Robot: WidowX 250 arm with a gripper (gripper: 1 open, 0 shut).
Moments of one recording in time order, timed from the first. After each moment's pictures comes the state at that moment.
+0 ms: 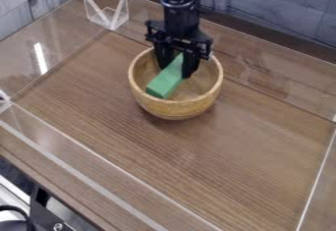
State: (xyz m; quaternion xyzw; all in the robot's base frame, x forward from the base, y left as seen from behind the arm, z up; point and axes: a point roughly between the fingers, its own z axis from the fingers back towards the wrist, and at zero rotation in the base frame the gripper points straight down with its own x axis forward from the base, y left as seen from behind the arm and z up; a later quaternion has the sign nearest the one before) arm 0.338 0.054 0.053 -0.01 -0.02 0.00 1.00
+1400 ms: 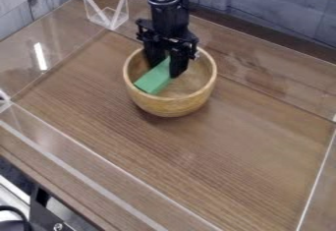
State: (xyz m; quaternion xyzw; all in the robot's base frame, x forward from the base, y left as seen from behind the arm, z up) arm 0.326 0.071 0.049 -0.03 0.00 -0.03 1.00
